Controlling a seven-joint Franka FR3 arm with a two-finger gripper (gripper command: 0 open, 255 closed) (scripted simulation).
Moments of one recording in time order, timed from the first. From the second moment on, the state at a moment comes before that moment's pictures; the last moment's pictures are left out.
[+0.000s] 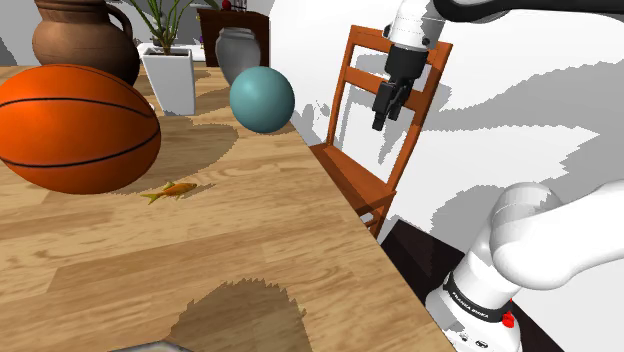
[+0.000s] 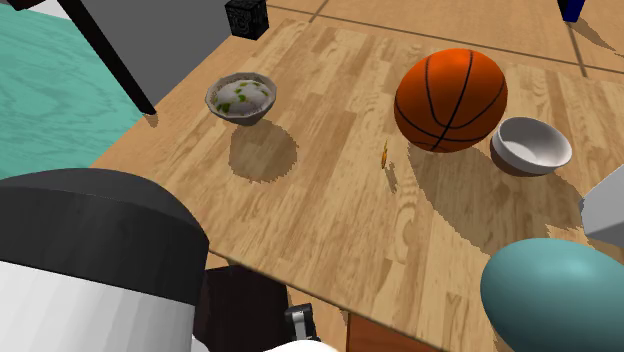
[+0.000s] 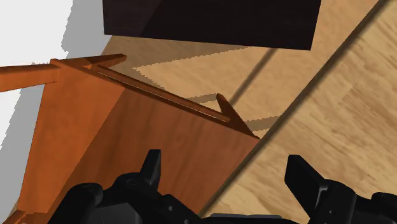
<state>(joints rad) 0.01 -0.75 -0.07 -2.36 -0.03 1.65 -0.05</state>
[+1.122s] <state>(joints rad) 0.22 -0.33 -0.08 -2.18 0.12 1.99 -0.36</state>
